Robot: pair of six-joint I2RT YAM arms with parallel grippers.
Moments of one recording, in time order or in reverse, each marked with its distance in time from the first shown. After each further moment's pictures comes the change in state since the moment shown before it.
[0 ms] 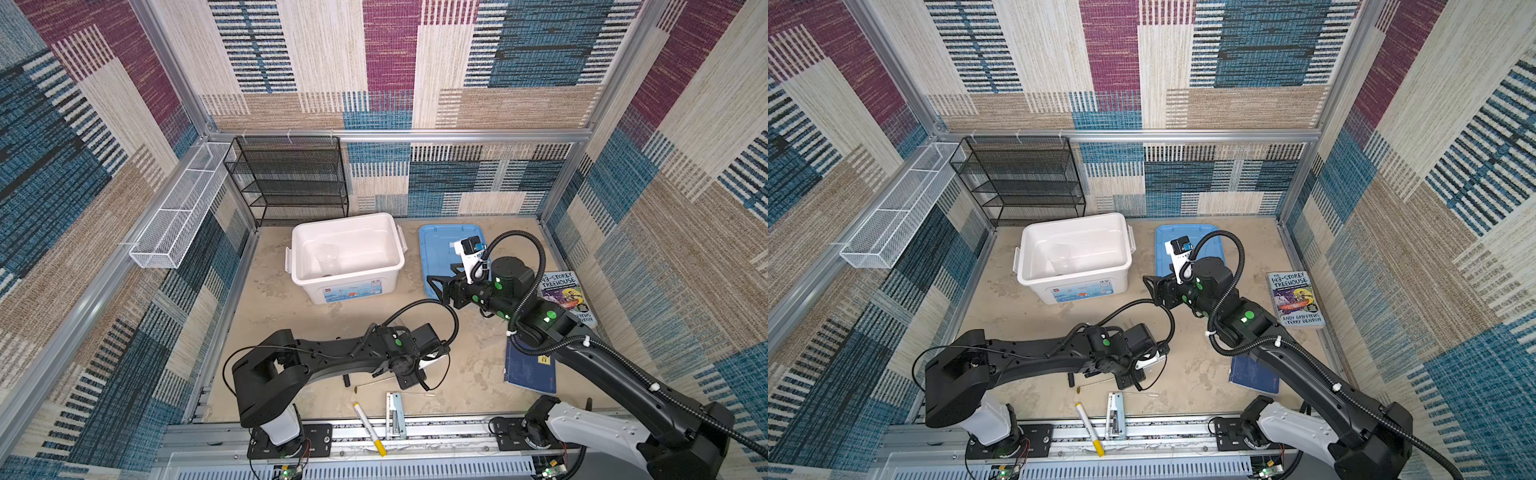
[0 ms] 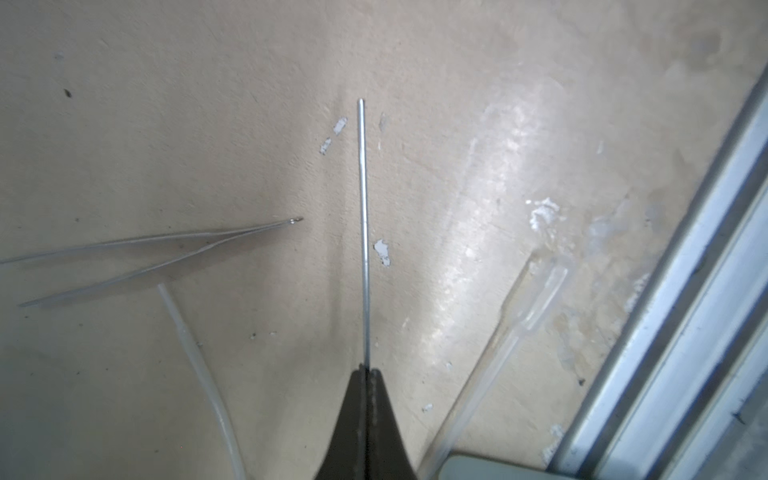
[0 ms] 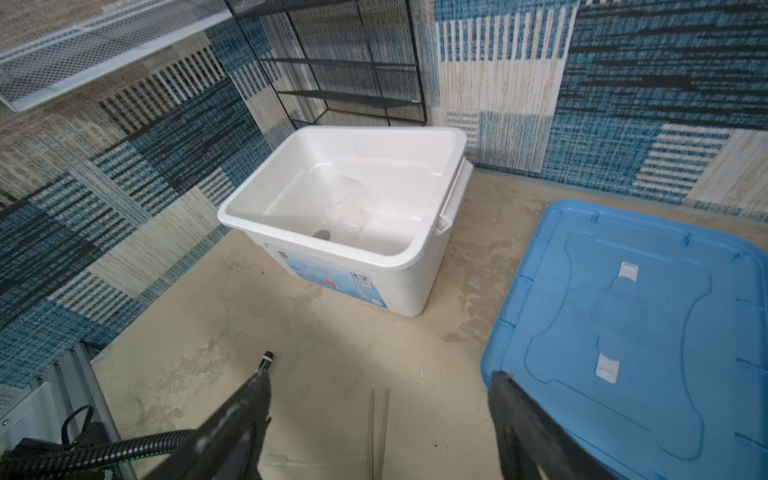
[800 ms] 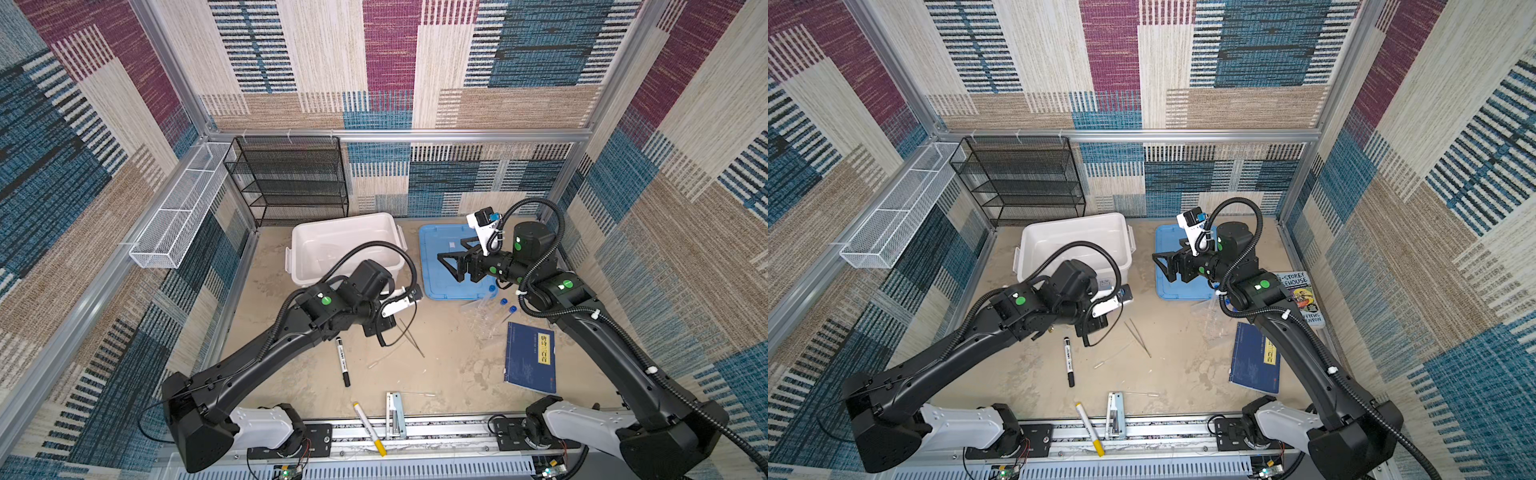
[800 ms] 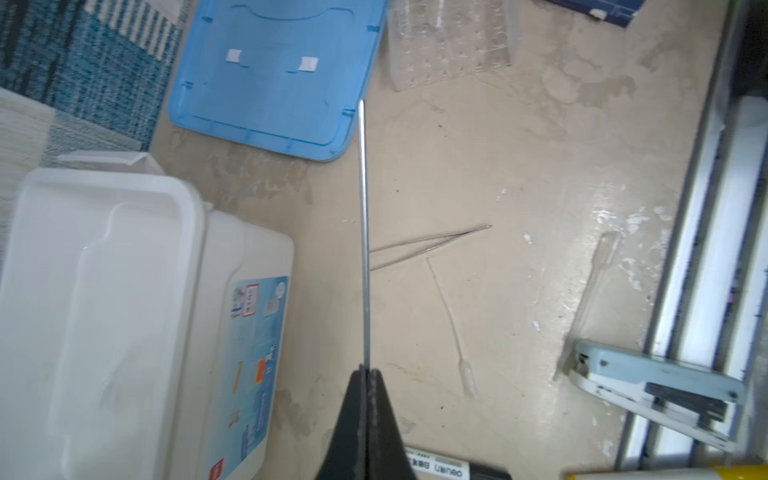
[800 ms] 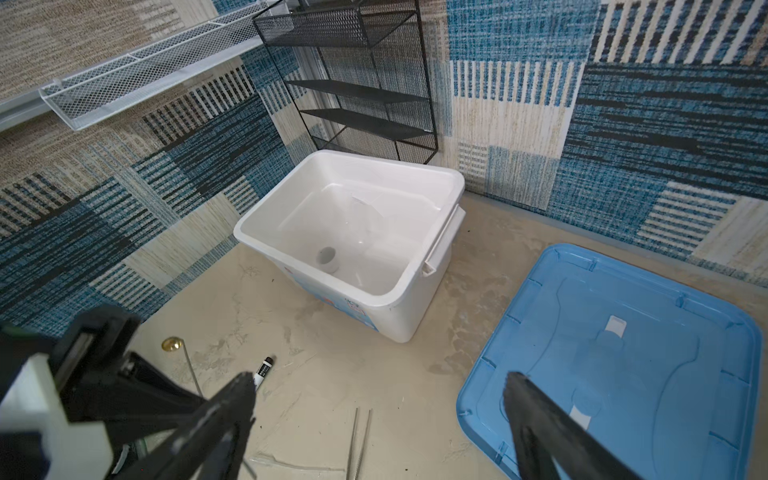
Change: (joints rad) left arm 0.361 -0.338 0.307 -0.280 0.031 0.448; right arm -0.258 0.130 0.233 -0.127 -0.351 -0.159
